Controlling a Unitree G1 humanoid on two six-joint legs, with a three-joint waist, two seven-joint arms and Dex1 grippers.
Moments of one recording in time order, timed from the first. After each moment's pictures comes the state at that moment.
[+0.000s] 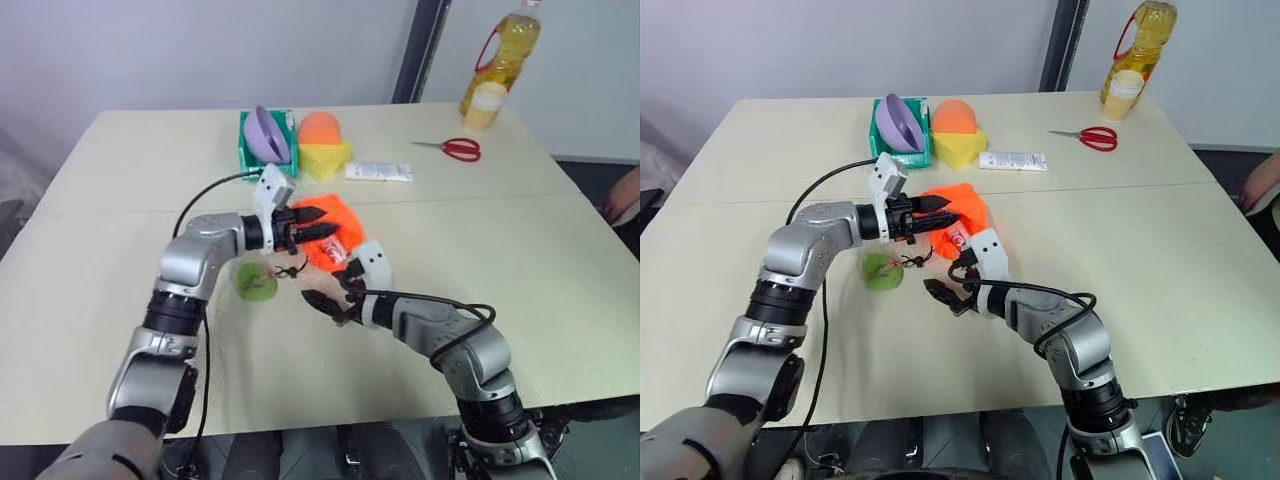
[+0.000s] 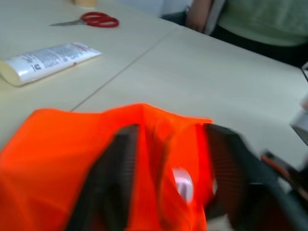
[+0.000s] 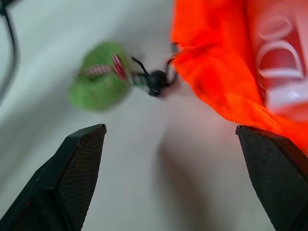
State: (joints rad) left arm -0.71 0.41 -0.06 0.13 -0.35 0.62 -0.96; right arm -0.30 -0.26 0.19 -0.41 0.41 1.02 0.36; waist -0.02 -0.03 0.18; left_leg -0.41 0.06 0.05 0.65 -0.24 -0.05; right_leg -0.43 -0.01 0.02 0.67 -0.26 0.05
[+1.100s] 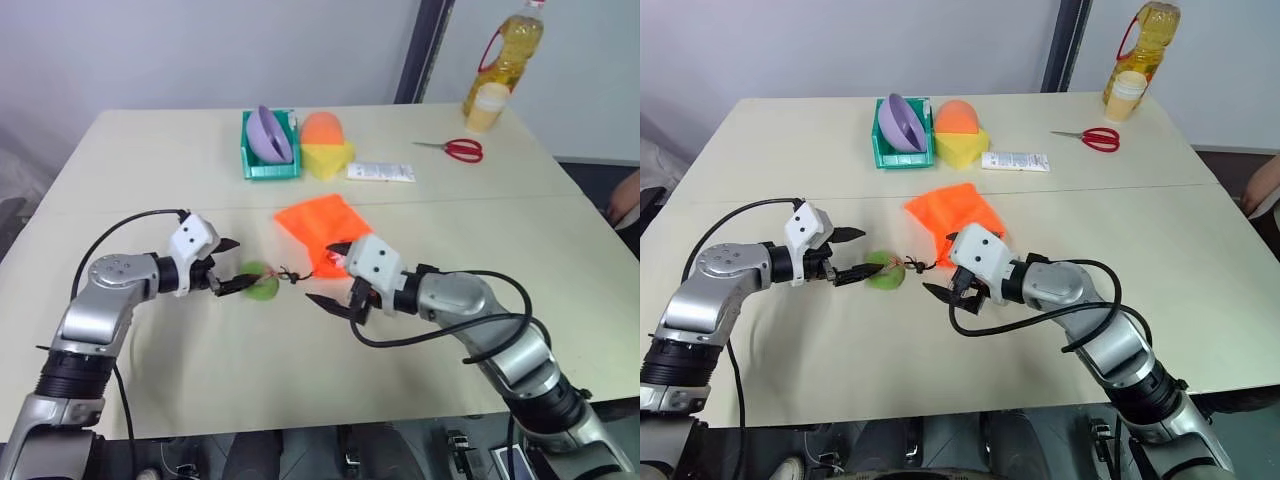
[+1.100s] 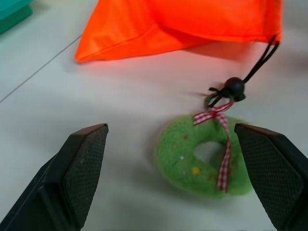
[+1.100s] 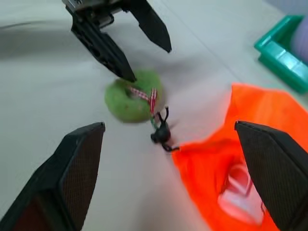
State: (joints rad) left arm -0.36 0.71 0.02 0.02 -0.27 0.42 -1.00; right arm -0.44 -0.52 0.36 -0.51 0.20 0.66 0.62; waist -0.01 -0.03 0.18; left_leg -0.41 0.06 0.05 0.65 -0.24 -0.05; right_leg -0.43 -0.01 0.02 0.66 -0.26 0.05
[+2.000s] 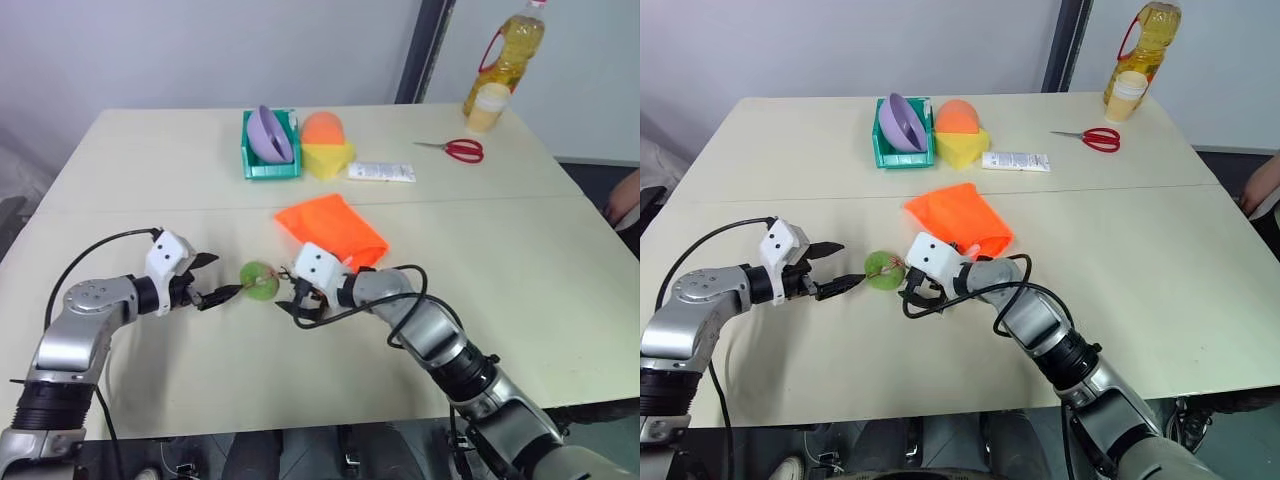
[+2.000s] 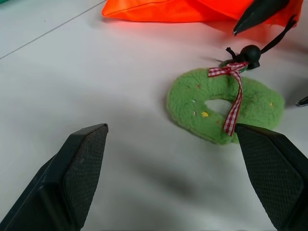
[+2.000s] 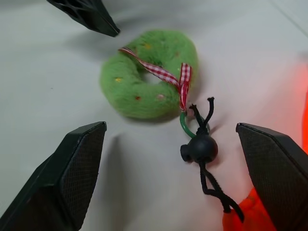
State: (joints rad) left arm -0.23 0.73 0.11 -0.02 -0.33 0.42 -0.95; right arm -0.57 -0.25 0.52 -0.08 0.01 0.66 0.61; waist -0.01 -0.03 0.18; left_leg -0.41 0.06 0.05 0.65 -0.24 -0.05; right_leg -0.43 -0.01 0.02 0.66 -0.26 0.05
